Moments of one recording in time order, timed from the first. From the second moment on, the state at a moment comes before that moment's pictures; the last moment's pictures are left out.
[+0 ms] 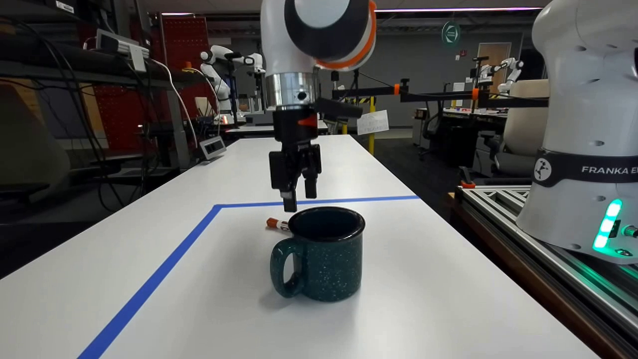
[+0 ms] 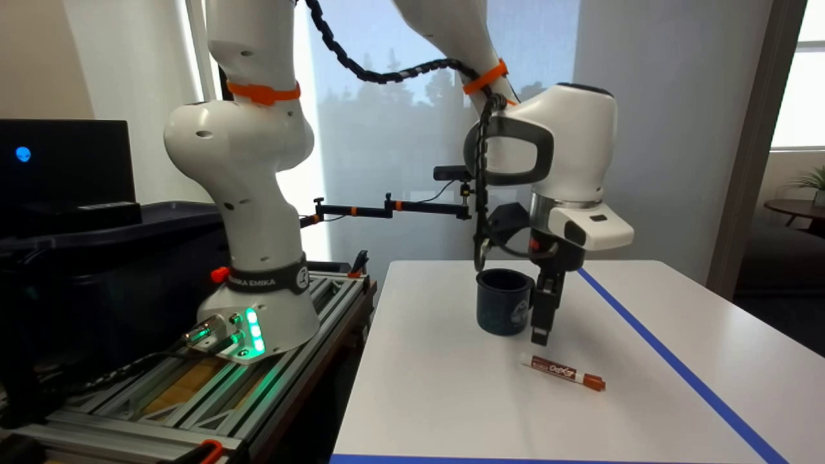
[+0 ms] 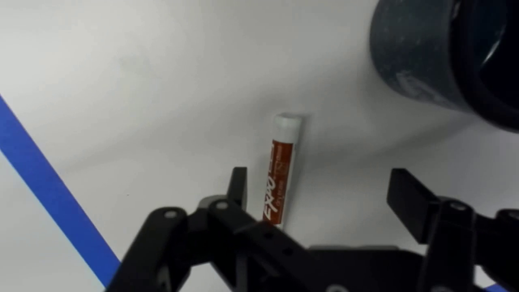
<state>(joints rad) -0.01 0.13 0.00 -2.53 0.17 2.64 0.09</state>
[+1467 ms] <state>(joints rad) 0.05 -0.27 0.02 -2.54 -0.02 2.25 -0.19</state>
